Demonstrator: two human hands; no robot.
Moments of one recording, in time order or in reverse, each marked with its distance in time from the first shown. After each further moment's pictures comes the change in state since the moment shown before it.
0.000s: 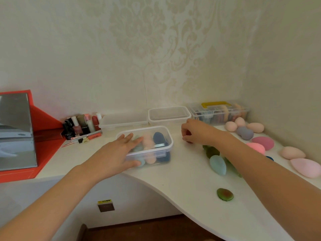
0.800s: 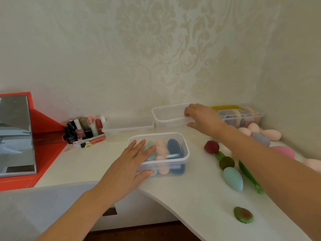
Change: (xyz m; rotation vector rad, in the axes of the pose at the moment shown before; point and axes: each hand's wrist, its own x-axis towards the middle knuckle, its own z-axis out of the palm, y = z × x) left_hand 0.009 -0.006 0.040 -0.170 0.261 0.110; right_hand 0.059 0.014 -0.016 -0.221 0.410 -0.203
